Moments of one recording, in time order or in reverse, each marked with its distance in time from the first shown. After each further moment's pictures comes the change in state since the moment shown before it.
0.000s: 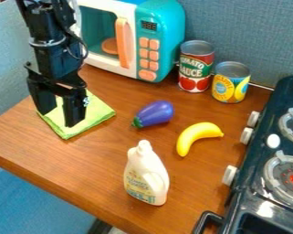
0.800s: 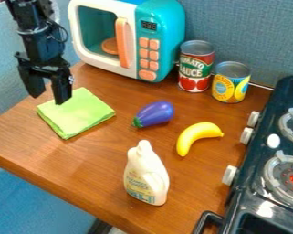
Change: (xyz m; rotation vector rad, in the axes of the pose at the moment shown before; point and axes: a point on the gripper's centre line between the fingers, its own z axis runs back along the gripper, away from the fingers) arm 0.040 0.077 -0.015 -0.035 -0.029 0.112
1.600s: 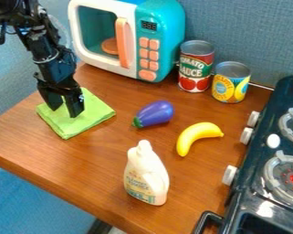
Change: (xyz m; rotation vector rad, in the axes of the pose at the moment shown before) arm 0.031 0.001 -0.051 -0.044 -0.120 -0.104
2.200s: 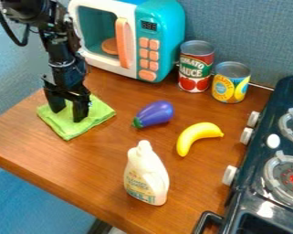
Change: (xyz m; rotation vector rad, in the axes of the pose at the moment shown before) arm -0.002 -0.005 -0.017 0.121 0.149 0.042
